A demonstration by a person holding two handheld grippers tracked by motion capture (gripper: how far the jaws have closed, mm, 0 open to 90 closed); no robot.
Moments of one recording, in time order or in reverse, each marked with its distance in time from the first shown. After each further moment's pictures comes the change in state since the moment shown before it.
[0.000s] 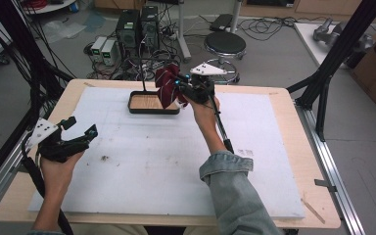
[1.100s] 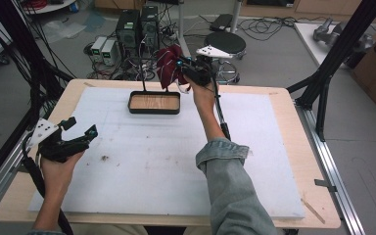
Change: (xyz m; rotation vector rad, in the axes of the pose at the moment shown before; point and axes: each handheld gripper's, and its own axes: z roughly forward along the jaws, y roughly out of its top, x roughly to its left) left arm 0.002 -0.003 0.001 0.013 0.009 -0.004; right arm -0.030 0.029 0.022 -0.104 0.019 0.091
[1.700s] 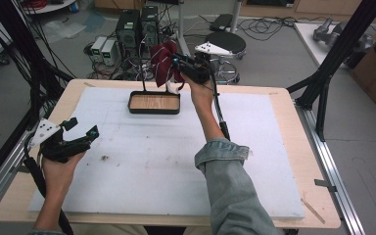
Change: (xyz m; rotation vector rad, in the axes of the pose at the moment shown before) left arm -0.003 -0.001 0.002 0.006 -0.007 0.002; right arm 0.008 0.012 -0.001 -0.021 0.054 0.025
